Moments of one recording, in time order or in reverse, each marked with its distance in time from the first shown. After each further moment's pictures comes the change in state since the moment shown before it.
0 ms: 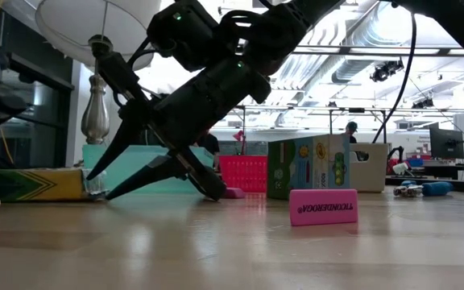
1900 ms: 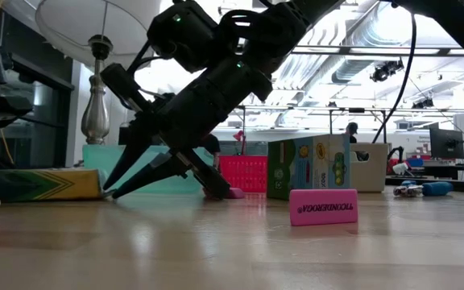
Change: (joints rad) left arm 0.012 0.023 0.000 0.044 -0.008 0.043; right arm -0.020 -0.001 -0.001 -0.039 0.112 -0.046
